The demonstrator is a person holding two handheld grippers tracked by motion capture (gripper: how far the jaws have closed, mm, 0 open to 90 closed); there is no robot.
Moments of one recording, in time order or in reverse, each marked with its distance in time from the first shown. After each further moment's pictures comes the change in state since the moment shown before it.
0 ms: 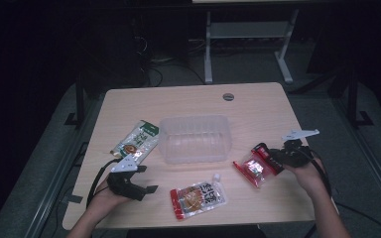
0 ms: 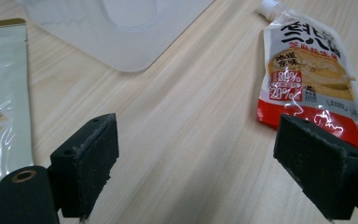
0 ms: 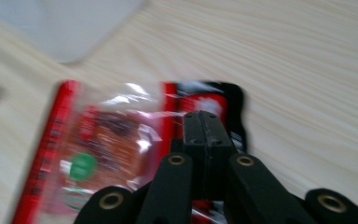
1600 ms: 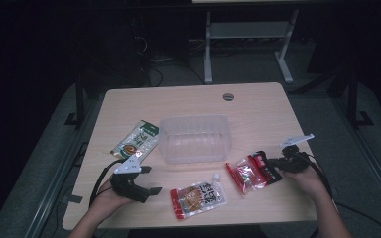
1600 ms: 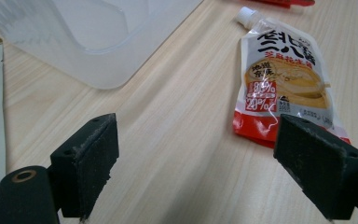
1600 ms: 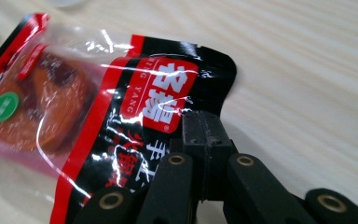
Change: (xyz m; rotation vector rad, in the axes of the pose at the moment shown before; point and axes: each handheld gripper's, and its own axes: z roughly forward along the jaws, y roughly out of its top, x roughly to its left) left arm -0.013 0.009 0.000 -0.002 -0.031 0.026; right arm 0.000 -0.020 0.023 0.117 0.152 -0.017
